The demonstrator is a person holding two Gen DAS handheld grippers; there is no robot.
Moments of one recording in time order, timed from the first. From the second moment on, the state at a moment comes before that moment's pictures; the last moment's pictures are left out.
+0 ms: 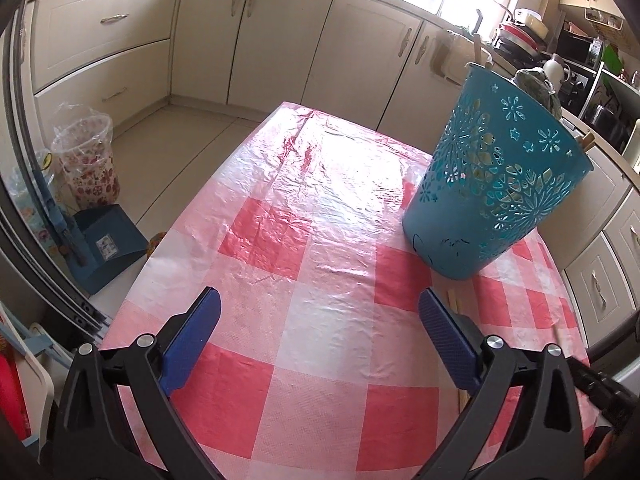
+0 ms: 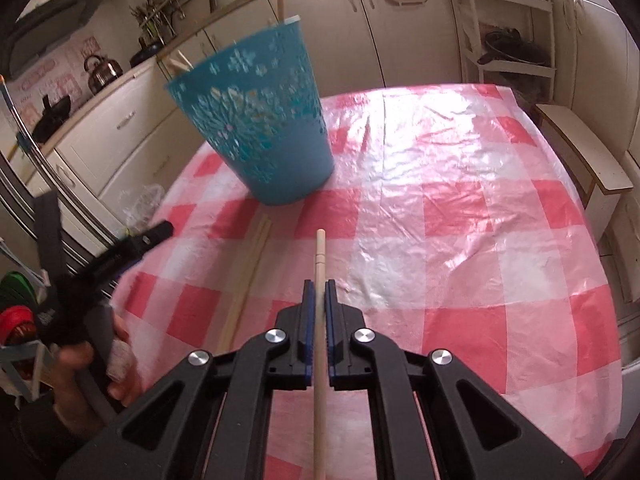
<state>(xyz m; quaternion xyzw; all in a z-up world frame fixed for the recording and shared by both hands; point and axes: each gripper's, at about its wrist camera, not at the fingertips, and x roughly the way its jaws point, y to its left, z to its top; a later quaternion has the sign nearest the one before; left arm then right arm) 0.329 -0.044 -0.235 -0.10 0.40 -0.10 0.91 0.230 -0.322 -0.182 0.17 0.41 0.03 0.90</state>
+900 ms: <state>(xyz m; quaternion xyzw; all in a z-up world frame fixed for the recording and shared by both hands) 0.331 -0.039 -0.235 -0.13 0.39 -0.11 0.91 0.401 -0.313 -0.037 0.19 0.14 0.01 0.97</state>
